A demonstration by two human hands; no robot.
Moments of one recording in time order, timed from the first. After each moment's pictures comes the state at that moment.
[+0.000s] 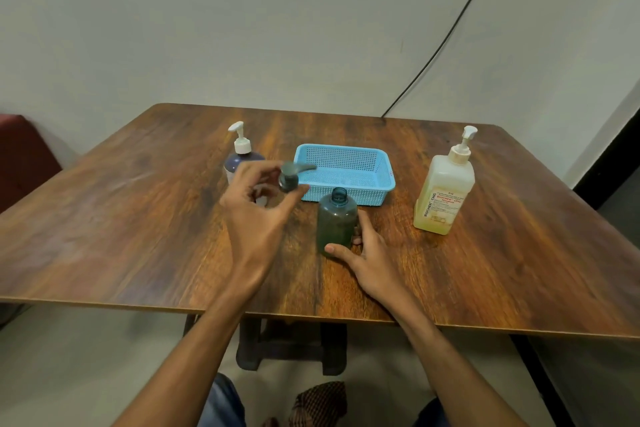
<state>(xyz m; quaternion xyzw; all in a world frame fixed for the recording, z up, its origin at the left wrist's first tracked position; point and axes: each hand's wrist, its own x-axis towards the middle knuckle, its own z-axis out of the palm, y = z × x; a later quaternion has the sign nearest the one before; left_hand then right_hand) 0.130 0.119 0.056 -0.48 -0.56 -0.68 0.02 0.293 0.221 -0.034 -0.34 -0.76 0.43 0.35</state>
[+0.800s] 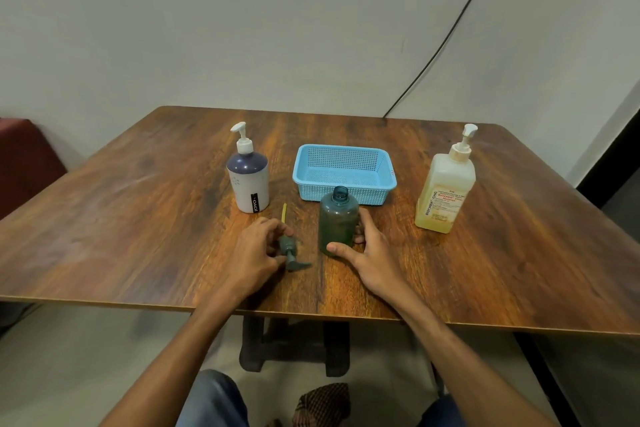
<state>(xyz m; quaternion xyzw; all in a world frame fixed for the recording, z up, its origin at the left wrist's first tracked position) 0.092 0.107 -0.004 -0.58 -0.73 -0.34 -0.13 0.295 0.220 -0.030 -0.34 -0.76 0.44 0.33</state>
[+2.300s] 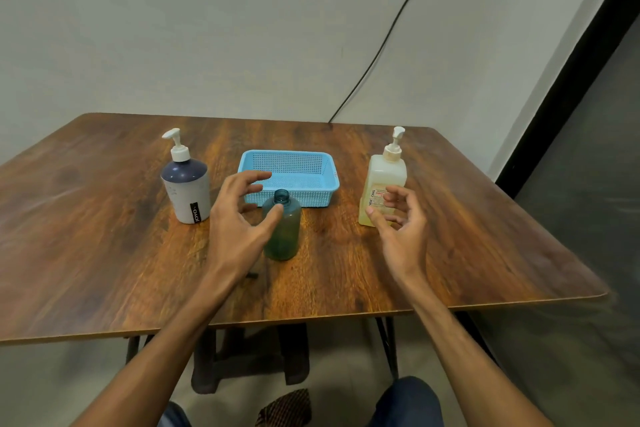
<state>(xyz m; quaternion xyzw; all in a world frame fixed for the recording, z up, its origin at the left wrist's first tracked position) 0.160 0.138 0.047 -0.54 -0.57 -0.61 -0.10 0.387 0.234 0.021 -0.44 -0.62 0.30 0.58</state>
